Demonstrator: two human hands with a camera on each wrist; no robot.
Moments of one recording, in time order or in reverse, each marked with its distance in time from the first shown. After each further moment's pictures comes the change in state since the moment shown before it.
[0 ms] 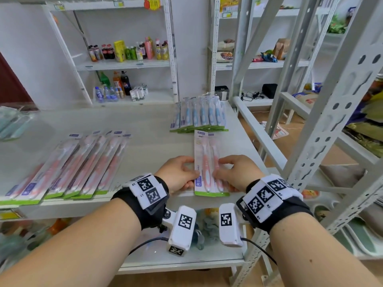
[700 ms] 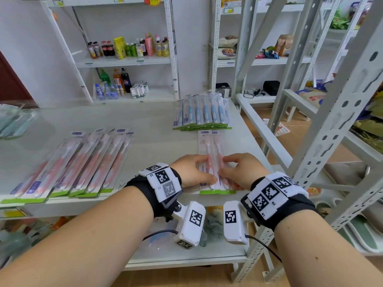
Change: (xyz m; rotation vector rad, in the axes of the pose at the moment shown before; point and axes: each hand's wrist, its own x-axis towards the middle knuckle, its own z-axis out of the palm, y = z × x) left_hand 0.004 0.019 0.000 0.447 -0.131 0.126; right_hand 0.000 -0.002 0.002 -0.061 0.005 0.003
